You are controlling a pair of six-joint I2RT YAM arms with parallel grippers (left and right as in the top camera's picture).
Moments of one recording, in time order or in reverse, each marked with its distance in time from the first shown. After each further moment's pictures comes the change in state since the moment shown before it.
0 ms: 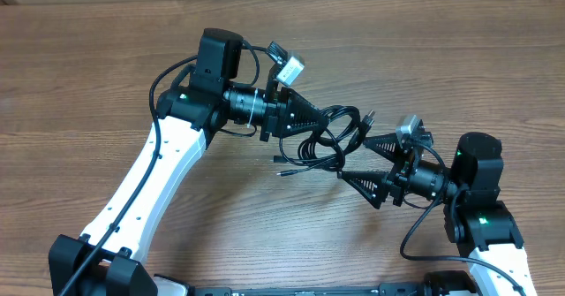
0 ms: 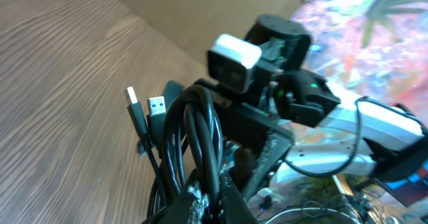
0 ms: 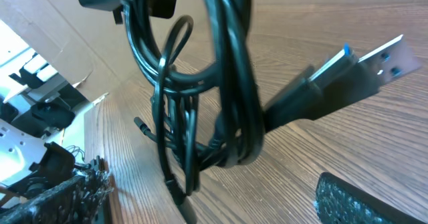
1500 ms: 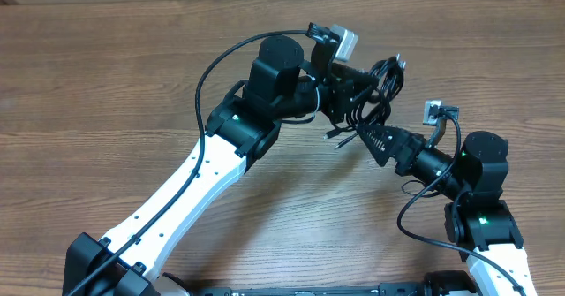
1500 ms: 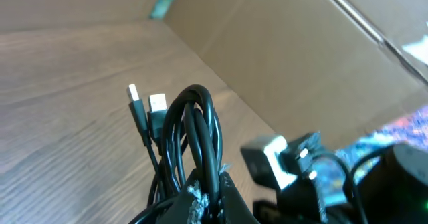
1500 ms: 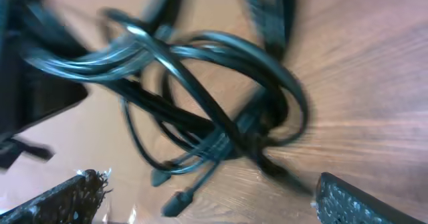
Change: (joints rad) left arm -0.269 0.000 0.001 0.518 -0.740 -0.519; right arm 0.000 0.001 0.000 0.120 0.301 0.764
